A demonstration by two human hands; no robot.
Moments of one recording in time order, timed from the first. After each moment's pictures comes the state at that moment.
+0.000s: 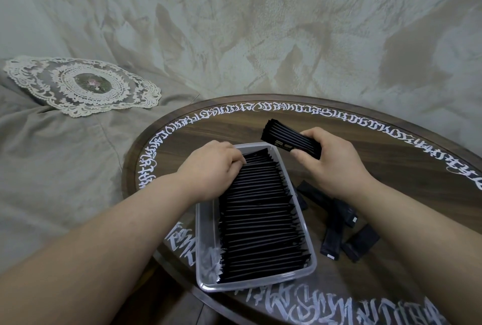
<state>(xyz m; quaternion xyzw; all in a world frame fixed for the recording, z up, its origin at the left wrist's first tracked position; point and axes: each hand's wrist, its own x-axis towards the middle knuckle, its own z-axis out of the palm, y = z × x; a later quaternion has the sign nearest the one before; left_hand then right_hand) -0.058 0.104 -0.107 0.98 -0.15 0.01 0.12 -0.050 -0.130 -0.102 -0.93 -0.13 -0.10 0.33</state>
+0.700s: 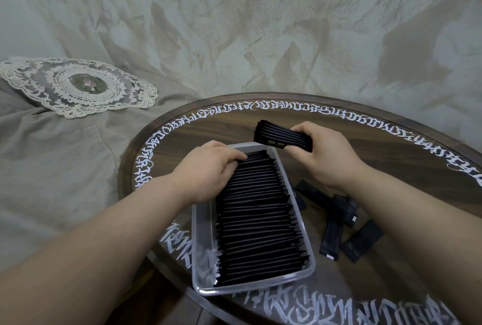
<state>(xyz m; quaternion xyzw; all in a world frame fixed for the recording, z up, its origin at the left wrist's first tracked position) -0.056 0.109 -0.109 0.97 -0.17 0.00 0.14 -0.033 -0.127 -0.099 -0.93 -0.17 -0.08 0.31</state>
